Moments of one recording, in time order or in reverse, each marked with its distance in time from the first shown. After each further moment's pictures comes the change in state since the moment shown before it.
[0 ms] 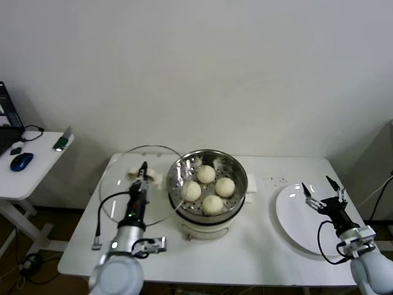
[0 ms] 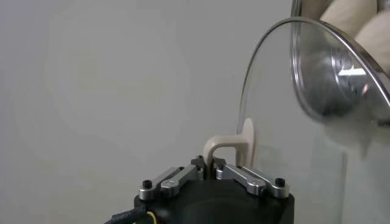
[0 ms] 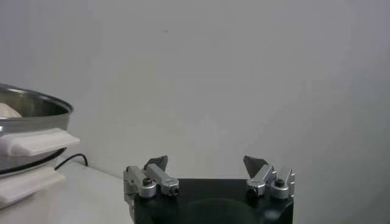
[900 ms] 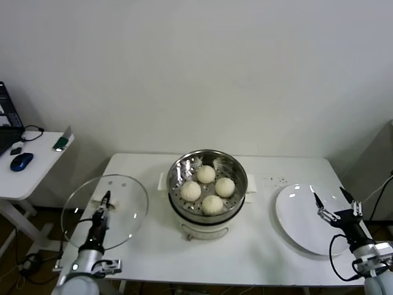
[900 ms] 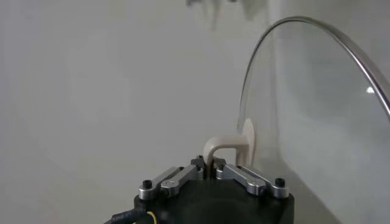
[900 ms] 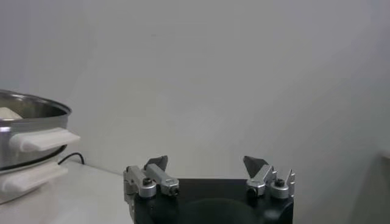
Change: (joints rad) left arm 0.288 -0.112 -0.463 0.231 0.038 -0.394 -0.196; right arm -0.136 0.029 0.107 0.073 0.048 0.013 -0.021
